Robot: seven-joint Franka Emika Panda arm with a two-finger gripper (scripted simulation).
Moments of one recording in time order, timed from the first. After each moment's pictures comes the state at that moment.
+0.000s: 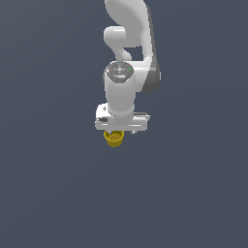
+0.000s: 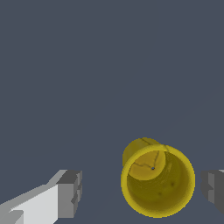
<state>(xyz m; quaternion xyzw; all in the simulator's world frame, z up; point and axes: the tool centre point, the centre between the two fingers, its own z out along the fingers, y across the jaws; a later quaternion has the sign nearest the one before) -0.007 -0.009 0.159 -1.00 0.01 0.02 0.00</state>
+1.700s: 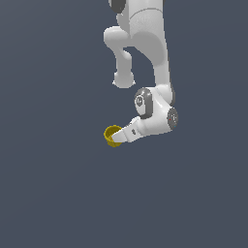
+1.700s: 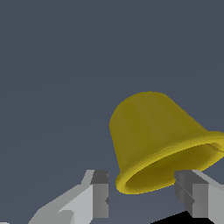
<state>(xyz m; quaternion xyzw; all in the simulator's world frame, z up) -0.067 -0.005 0.087 -0.87 -0.32 0.28 -0.23</state>
